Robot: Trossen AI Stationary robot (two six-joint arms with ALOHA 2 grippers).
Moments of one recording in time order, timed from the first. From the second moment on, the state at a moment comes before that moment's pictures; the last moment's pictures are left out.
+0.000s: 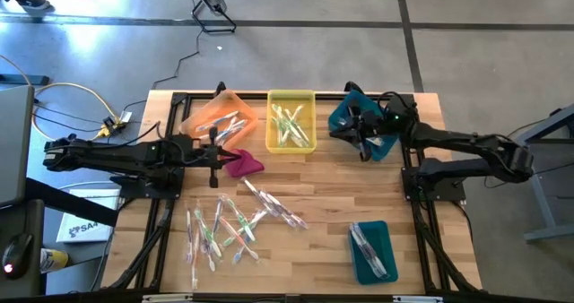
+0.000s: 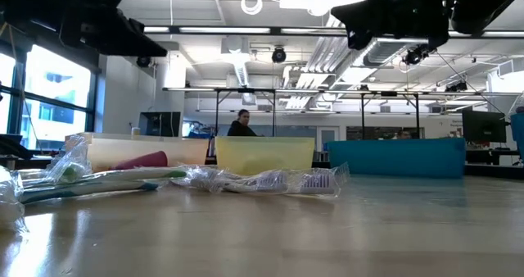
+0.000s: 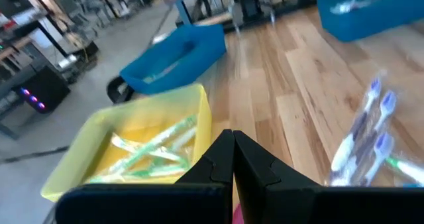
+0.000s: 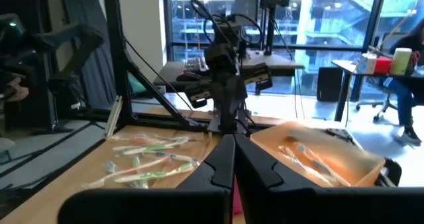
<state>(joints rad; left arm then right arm) 0.05 0.60 0.37 0.00 -0.13 0.33 -0.53 1.06 0.52 0.59 -0.73 0.00</state>
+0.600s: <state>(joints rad) 0.03 1.10 0.79 -0.55 -0.01 0.52 -0.54 1.07 0.52 0.58 -0.73 0.00</state>
